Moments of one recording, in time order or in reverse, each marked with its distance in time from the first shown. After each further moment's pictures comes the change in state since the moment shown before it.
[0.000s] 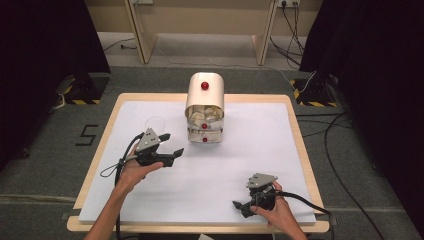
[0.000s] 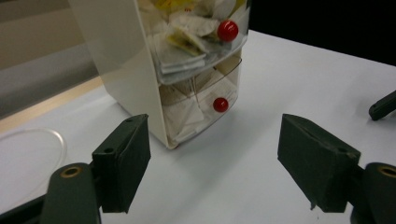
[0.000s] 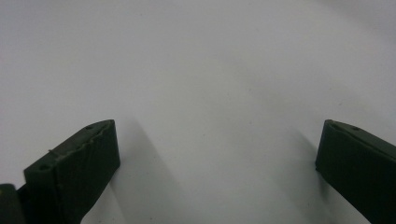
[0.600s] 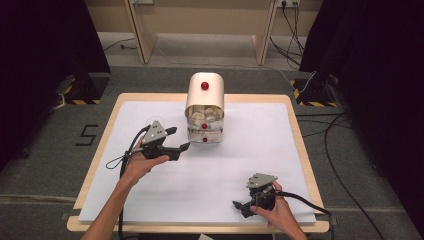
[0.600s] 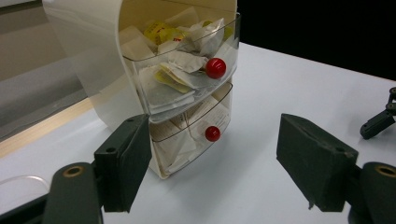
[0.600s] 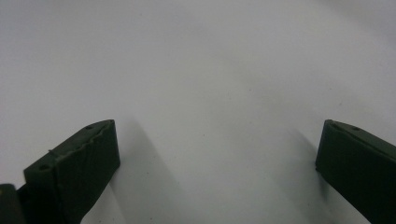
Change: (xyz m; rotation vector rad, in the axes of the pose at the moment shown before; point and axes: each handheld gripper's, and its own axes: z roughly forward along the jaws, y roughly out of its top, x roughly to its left) left arm -0.004 0.025 0.011 -0.008 -0.023 0.027; right arm 0.000 0.000 0.000 0.000 0.000 -0.001
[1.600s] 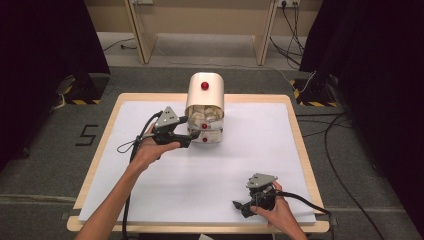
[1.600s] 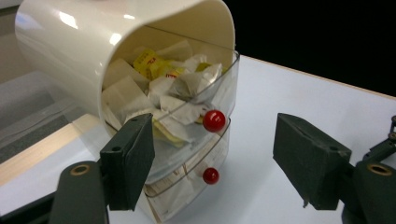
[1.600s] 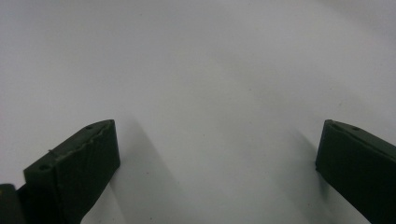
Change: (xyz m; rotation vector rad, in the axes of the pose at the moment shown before) left arm 0.004 0.037 0.028 0.010 -0.039 0.008; right arm 0.000 0.000 0.000 0.000 0.000 -0.001
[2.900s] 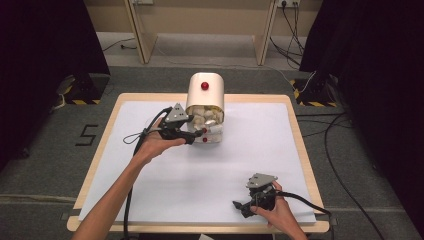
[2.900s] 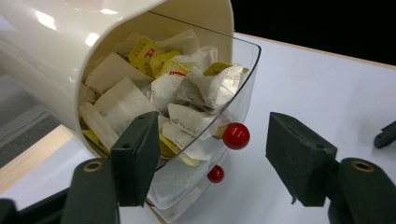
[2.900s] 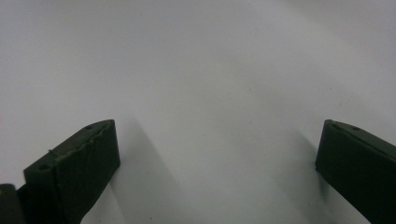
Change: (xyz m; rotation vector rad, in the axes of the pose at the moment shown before) left arm 0.002 0.011 0.016 0.098 -0.030 0.066; right arm 0.000 0.000 0.000 -0.001 0.000 0.001
